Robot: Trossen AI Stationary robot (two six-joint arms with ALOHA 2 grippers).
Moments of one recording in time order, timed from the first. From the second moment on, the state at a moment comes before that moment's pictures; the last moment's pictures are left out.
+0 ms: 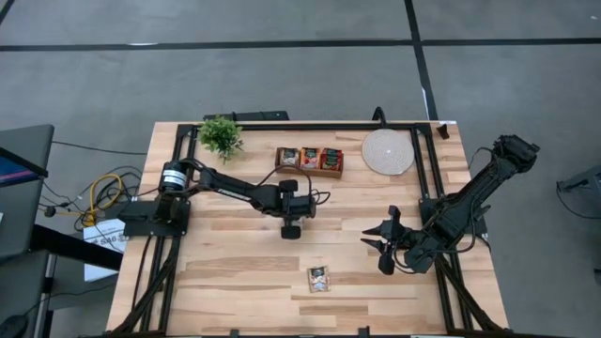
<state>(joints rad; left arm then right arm) -0.03 2.02 1.31 -0.51 -0.28 -0.01 0.78 1.13 0.61 -0.31 0.79 0.72</state>
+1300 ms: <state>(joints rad) -0.04 1.94 1.32 -0.57 -0.25 0.01 0.78 1.13 0.61 -0.30 0.79 0.71</state>
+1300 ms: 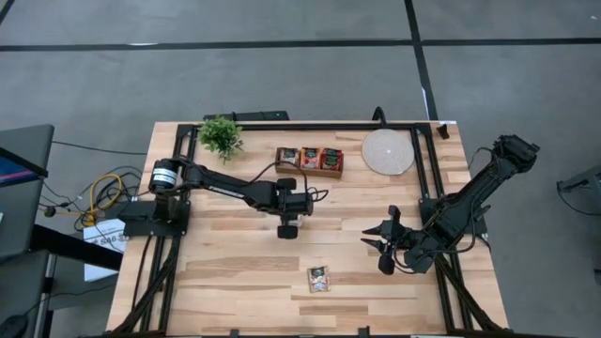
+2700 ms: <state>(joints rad) 0.04 2.02 1.32 -0.57 -0.22 0.04 0.78 1.13 0.61 -0.30 0.79 0.71</state>
